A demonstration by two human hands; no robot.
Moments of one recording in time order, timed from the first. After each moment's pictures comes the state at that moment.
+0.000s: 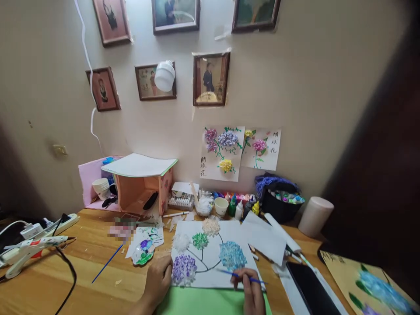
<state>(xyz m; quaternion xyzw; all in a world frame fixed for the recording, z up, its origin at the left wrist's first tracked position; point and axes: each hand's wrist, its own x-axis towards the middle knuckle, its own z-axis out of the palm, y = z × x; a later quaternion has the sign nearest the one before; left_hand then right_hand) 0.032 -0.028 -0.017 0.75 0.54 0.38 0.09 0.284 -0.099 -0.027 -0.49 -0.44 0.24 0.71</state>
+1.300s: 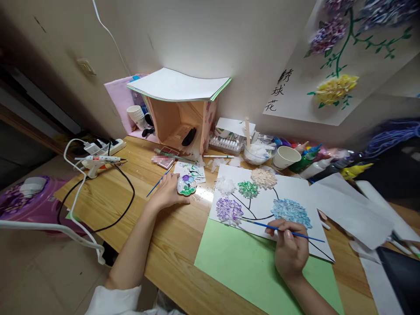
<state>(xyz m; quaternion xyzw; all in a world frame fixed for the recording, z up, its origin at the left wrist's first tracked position) -0.078 0.008 0.018 0.73 0.67 0.06 0.15 0.251 -0.074 -0.030 -0.44 -0.46 0.33 0.70</state>
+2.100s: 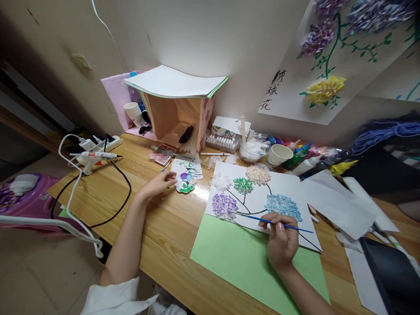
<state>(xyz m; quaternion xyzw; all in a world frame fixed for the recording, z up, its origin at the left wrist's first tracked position) -0.098 0.021 0.016 0.57 0.64 0.27 0.45 0.249 -0.075 -0.027 -0.44 -0.45 0.33 0.70</state>
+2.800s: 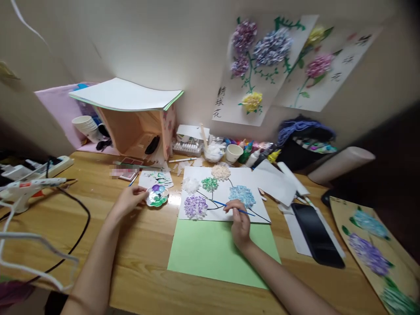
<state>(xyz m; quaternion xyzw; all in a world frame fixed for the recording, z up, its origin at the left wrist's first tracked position) -0.077 0.024 0.026 0.45 0.68 0.34 0.47 0.247 -0.069 -0.027 -0.47 -0.57 0.18 0.64</state>
